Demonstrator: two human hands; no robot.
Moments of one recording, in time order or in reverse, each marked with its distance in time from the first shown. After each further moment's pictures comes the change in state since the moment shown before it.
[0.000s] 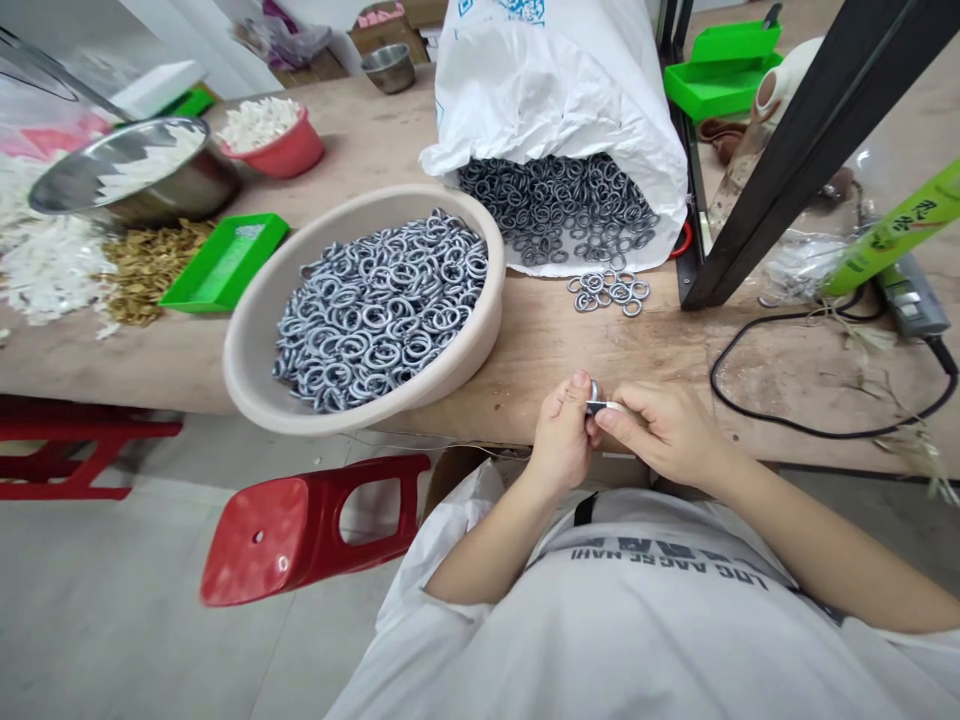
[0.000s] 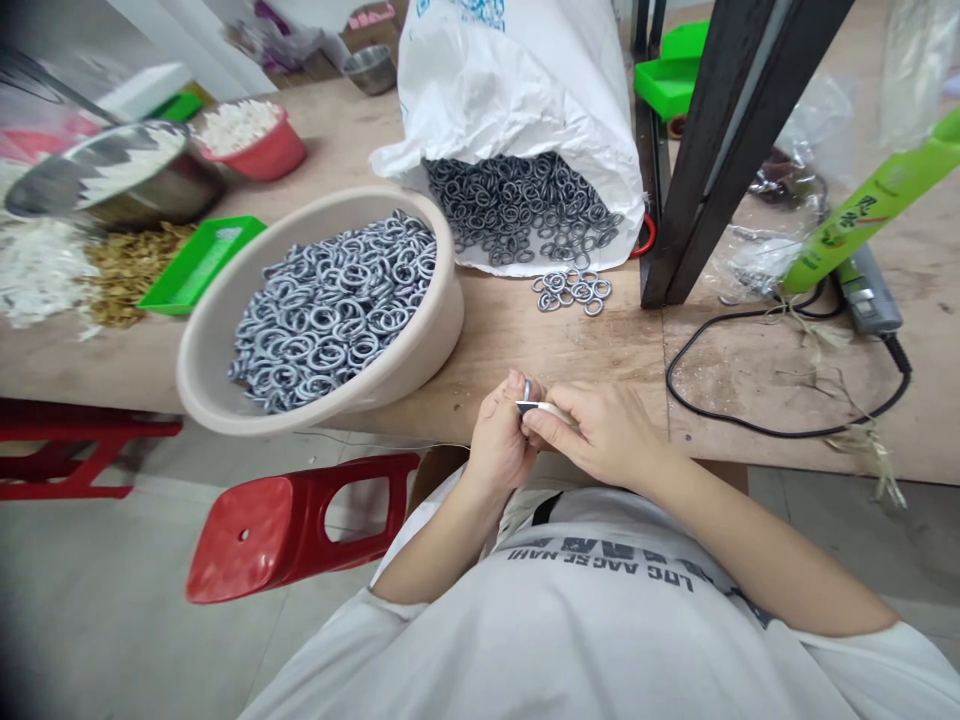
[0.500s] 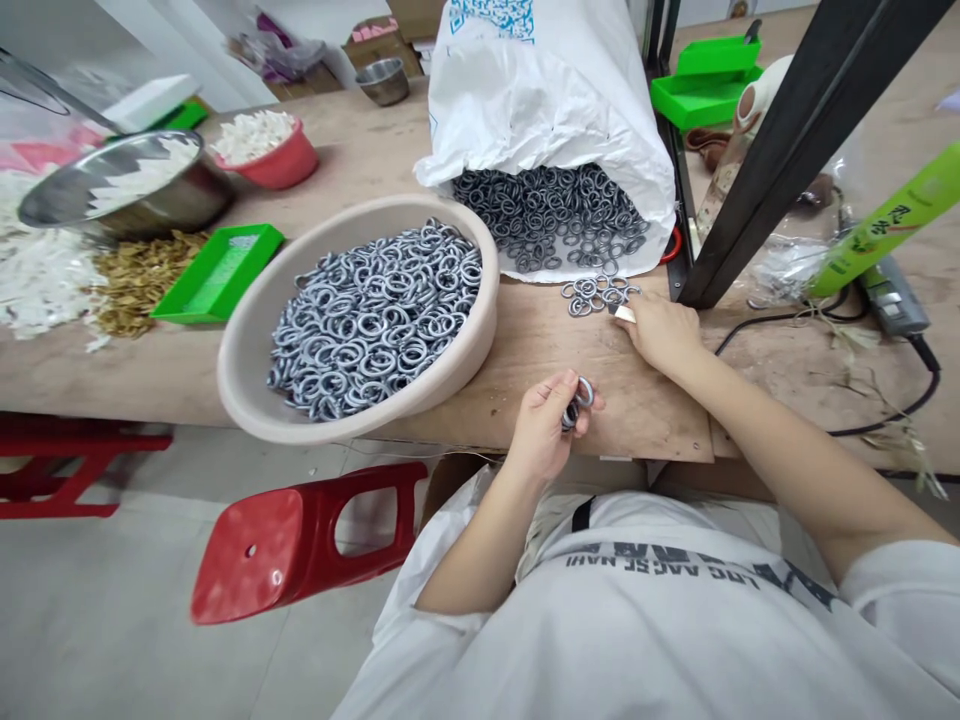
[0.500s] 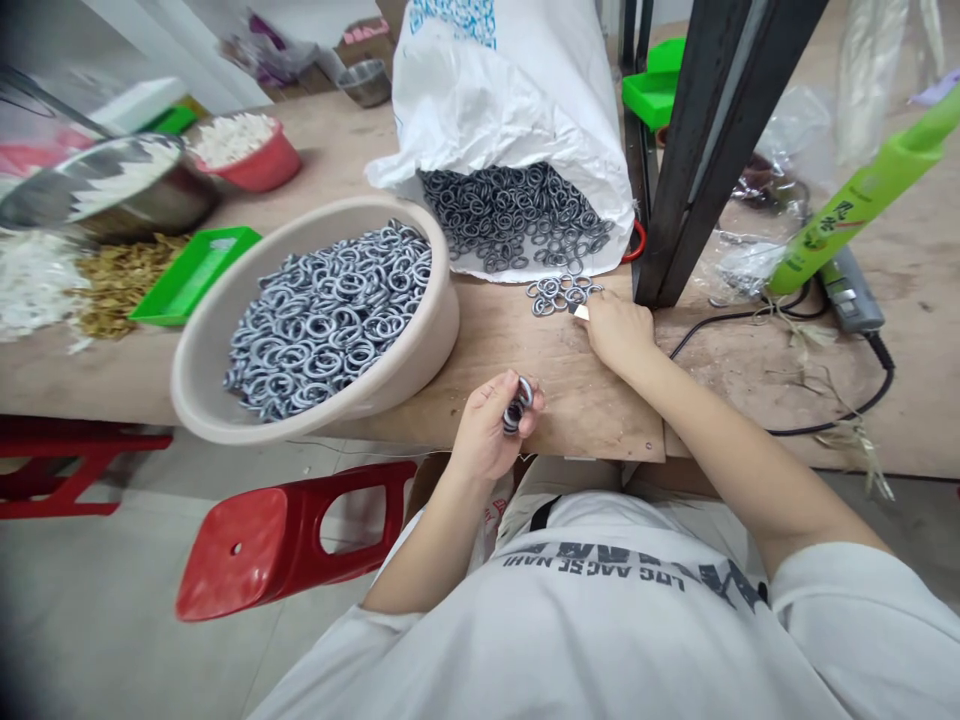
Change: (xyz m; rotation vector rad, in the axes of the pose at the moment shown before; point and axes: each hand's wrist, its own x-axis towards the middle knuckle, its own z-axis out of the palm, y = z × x) left_hand 0.015 0.009 -0.024 0.038 -0.102 -0.040; right_hand 0.084 0.087 -0.018 -0.615 0.131 0.413
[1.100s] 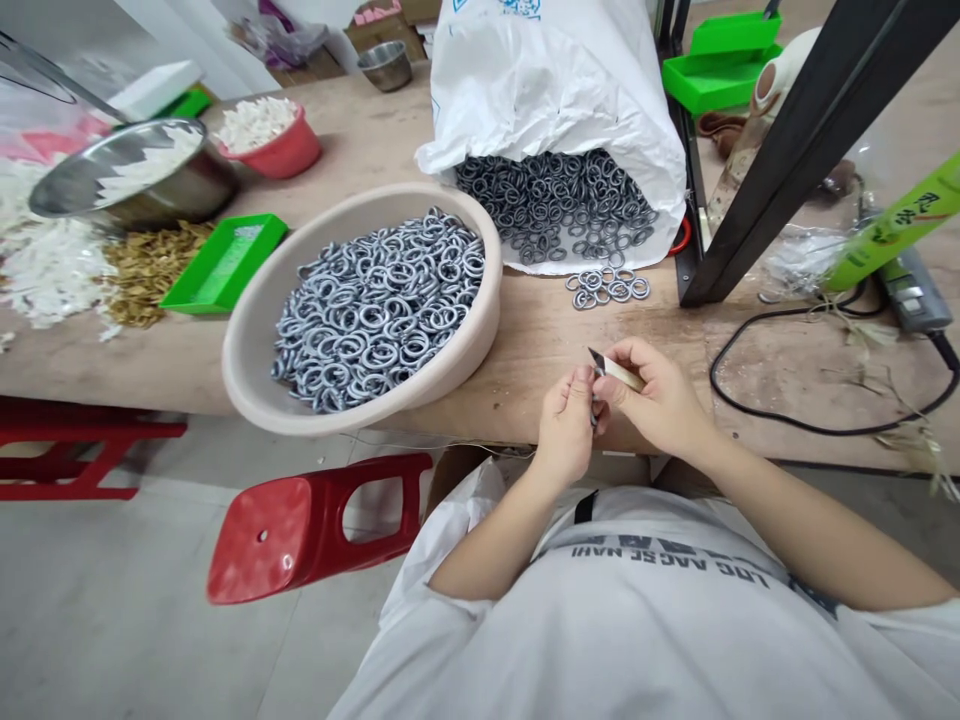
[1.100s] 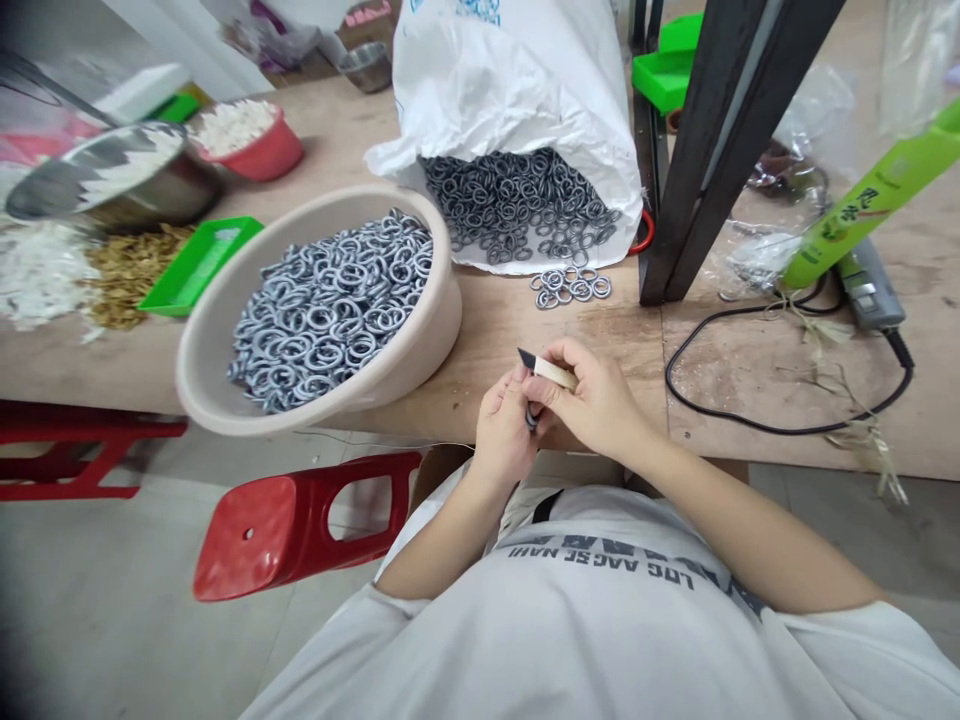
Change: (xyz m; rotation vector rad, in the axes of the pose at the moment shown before) left_hand -0.004 -0.013 0.029 0.039 0.117 0.133; right_hand -0.088 -0.043 -0.016 1.056 -0.010 -0.150
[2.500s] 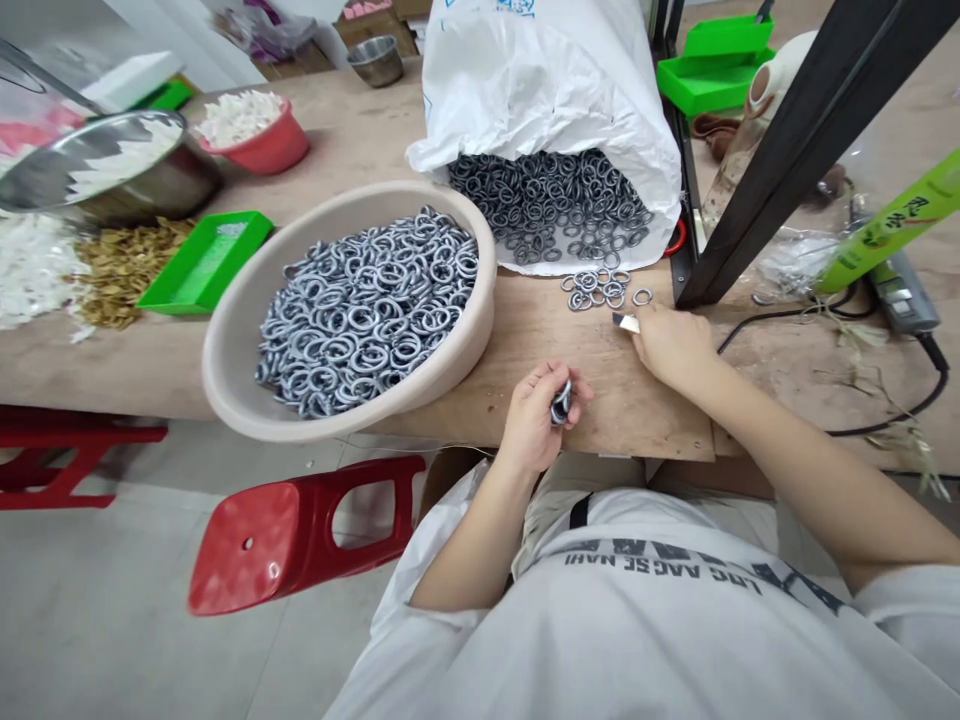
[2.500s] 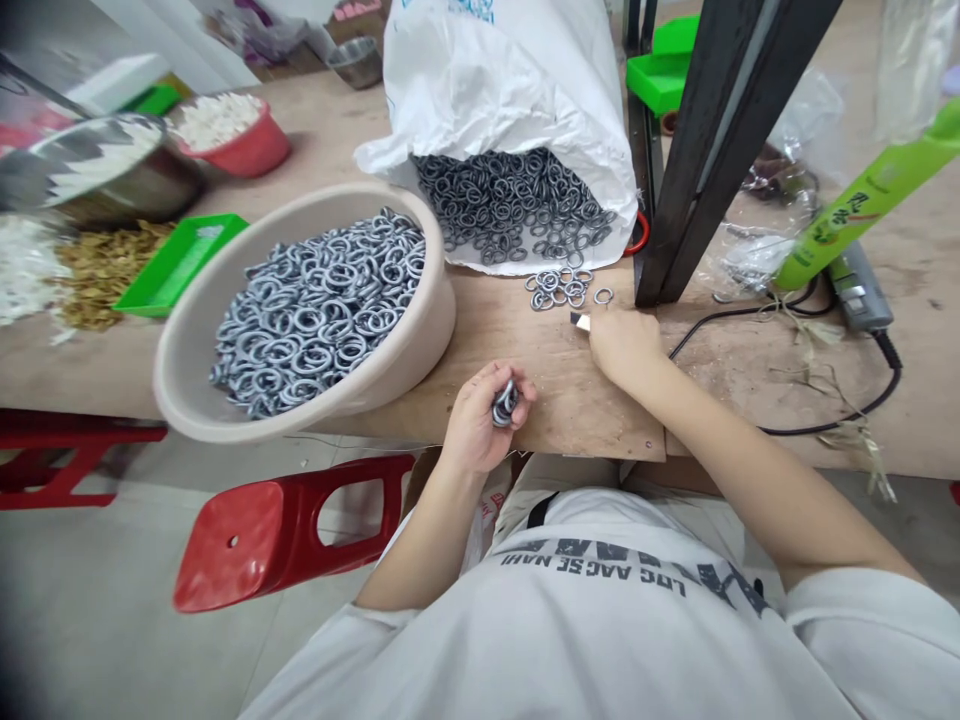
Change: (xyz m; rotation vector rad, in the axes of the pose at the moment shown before) left_hand 0.017 0.013 -0.033 -0.012 -0.034 -0.137; right_hand 0.059 0.031 -0.040 -1.032 -0.042 0.117
